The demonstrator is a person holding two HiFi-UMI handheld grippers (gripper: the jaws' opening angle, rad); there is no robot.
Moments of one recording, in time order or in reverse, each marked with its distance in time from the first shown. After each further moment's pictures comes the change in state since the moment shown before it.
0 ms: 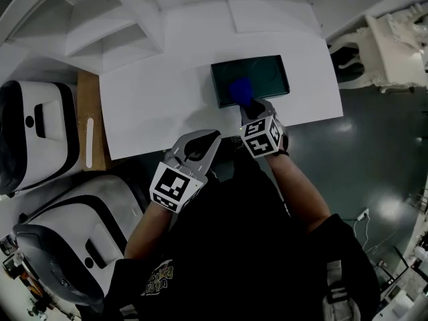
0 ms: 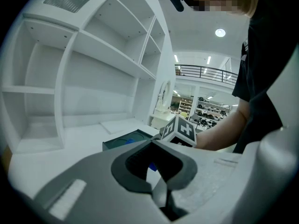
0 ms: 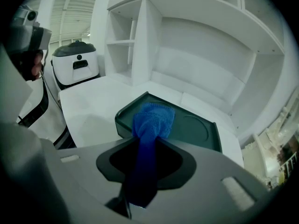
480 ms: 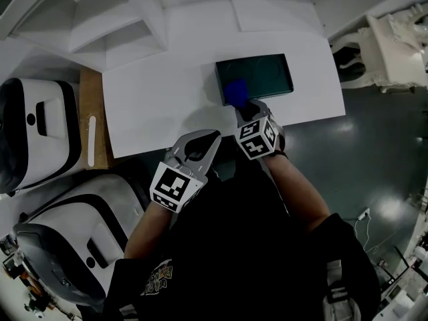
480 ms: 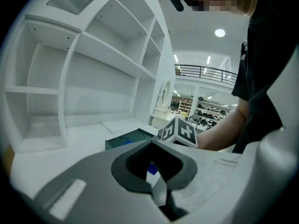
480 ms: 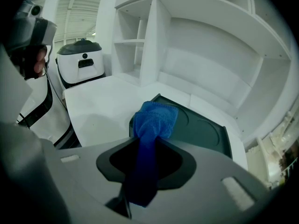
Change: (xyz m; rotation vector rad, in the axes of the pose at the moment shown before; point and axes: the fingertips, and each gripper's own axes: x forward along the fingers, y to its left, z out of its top) left arm -0.014 0.005 -0.004 0.008 -0.003 0.002; right arm 0.004 0.032 0.009 -0.038 0.000 0.034
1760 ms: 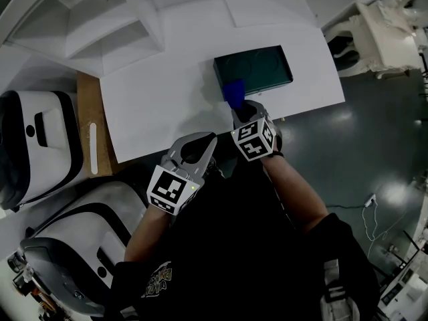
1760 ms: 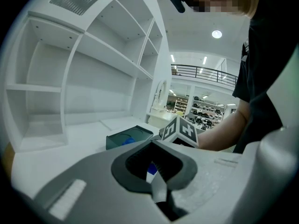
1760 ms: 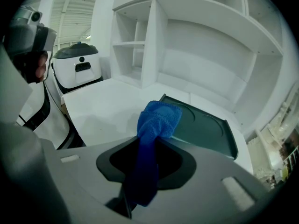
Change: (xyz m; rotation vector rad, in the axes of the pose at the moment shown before) left arm -0.029 0.004 -0.018 0.000 0.025 -0.057; right arm -0.005 0.030 0.000 0.071 -0.013 -0.028
